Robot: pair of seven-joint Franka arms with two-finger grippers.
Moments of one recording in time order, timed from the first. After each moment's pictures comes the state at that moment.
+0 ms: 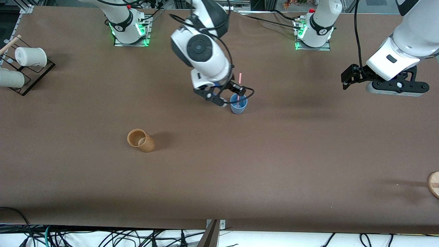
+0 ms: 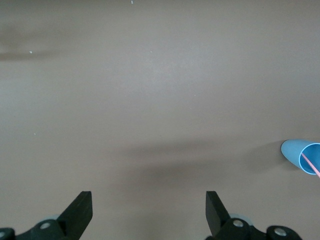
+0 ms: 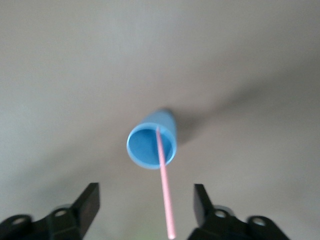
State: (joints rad) left arm -0.06 -0.01 -0.11 -1.66 0.05 1.63 -0.08; right arm 0.65 0.53 0.11 -1.33 0.23 1.93 1.17
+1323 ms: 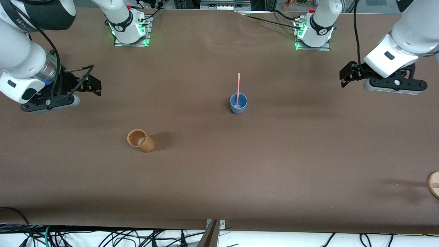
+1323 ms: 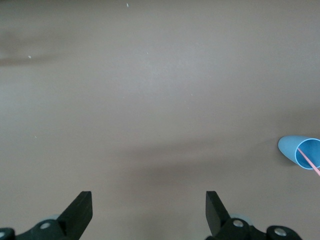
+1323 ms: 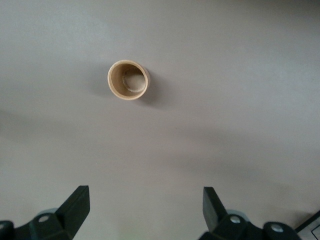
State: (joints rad) left arm -0.05 0.01 -0.12 -1.61 0.05 1.61 -0.05; right arm 0.12 0.12 0.07 -1.54 -0.03 1.59 -0.02
